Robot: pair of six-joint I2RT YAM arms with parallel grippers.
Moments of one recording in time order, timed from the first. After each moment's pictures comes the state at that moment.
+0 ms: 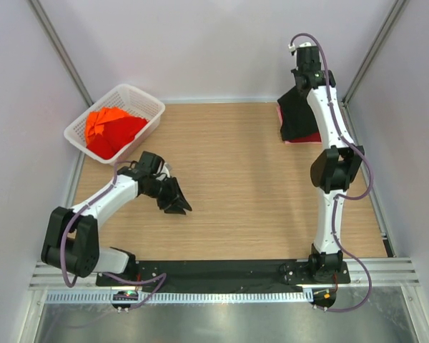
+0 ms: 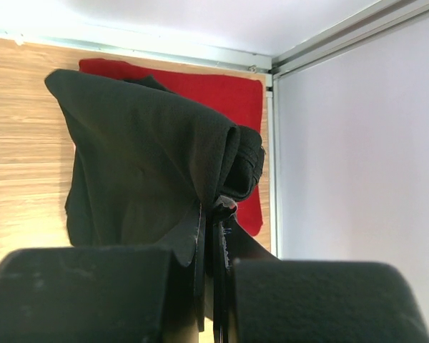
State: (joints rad) left arm -0.32 1.36 0.81 -0.67 0.59 -0.75; right arm 0.11 2.23 2.44 -0.83 0.45 -0.30
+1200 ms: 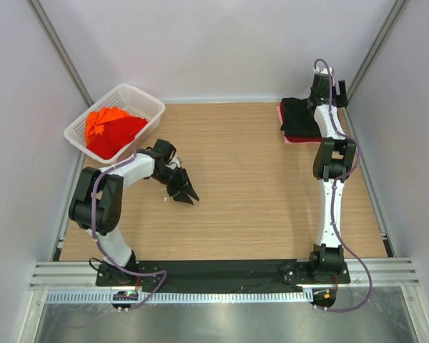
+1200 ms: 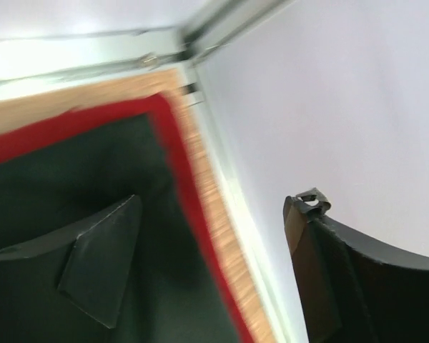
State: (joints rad) left arm -0.33 1.75 1.05 -0.67 0.63 -0.73; right arm -0.09 2.68 2.48 -0.32 0.63 -0.38
